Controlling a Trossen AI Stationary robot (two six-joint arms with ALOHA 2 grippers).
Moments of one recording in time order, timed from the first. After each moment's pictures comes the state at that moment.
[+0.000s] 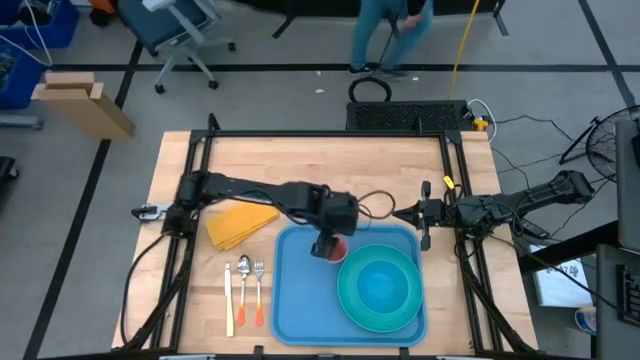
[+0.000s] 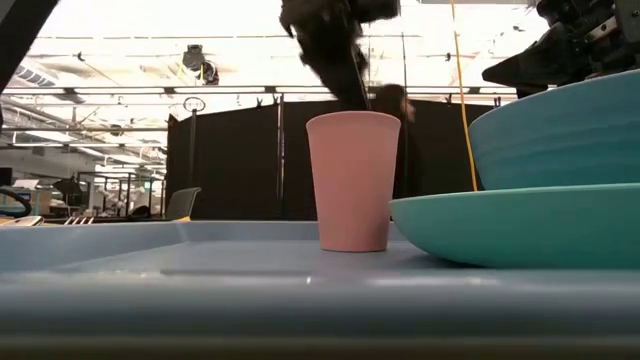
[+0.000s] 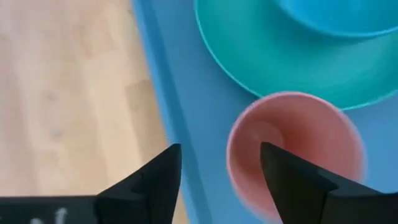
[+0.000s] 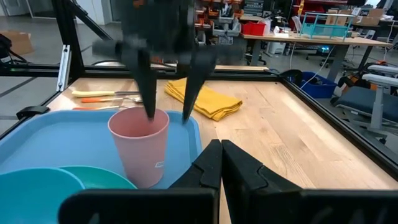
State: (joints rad) left arm -0.06 2.03 1.84 -0.90 0.02 0.23; right arm 0.27 0.44 0.21 0.07 0.36 0.02
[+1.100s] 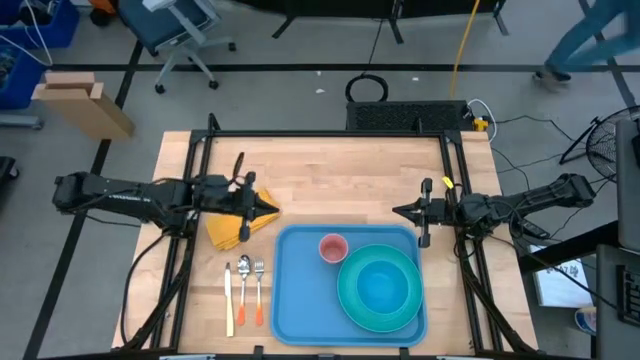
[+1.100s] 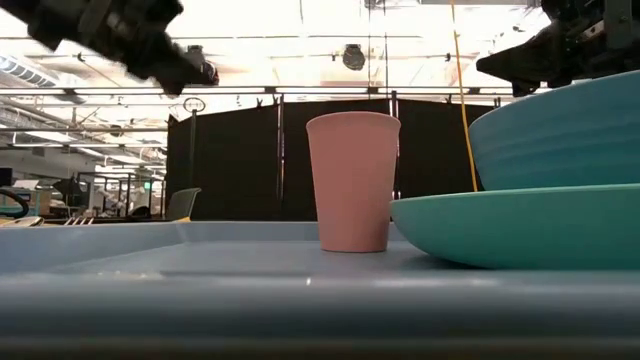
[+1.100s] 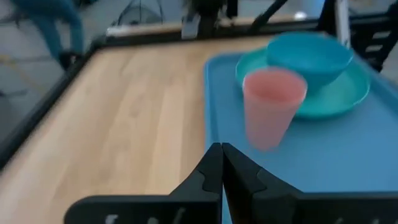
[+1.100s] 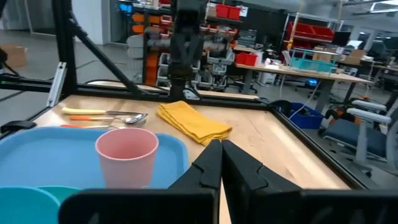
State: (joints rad) left arm 0.02 0.85 0.49 -0.01 0.03 0.07; right arm 0.22 0.43 0.16 0.25 0.33 -0.10
